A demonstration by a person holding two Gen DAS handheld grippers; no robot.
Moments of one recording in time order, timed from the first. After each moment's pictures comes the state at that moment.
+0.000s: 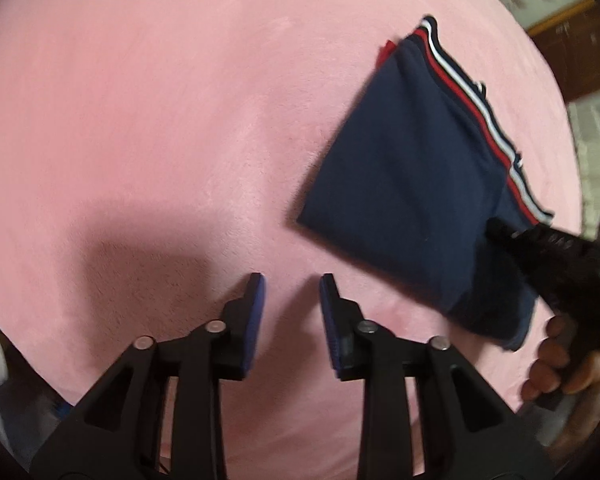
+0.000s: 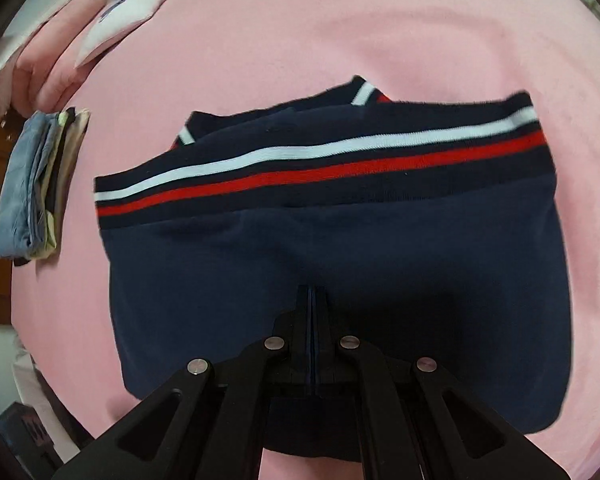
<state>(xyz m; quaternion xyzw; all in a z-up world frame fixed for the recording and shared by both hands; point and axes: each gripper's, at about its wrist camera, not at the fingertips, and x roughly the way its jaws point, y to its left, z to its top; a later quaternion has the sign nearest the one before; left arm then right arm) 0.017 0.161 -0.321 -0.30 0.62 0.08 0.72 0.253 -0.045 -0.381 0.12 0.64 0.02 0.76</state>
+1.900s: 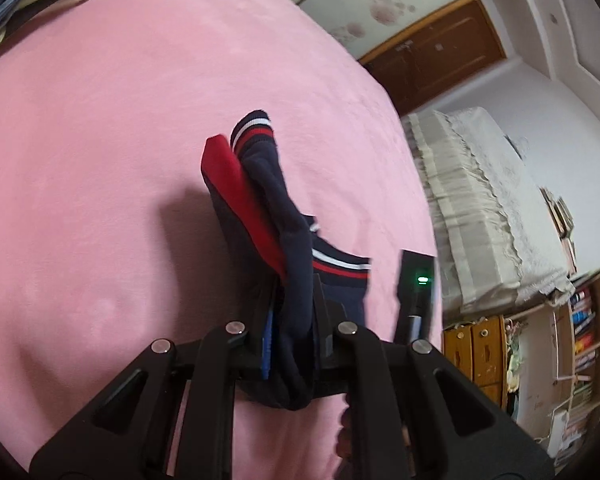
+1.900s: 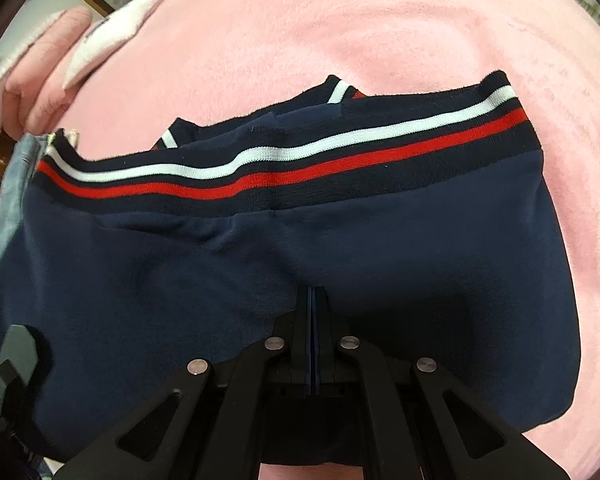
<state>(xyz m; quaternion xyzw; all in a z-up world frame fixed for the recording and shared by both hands) 0.088 0.166 -0.209 -0.34 0.45 -0.17 0.80 0.241 -0.052 -0.379 0.14 0.62 0.01 0.77</state>
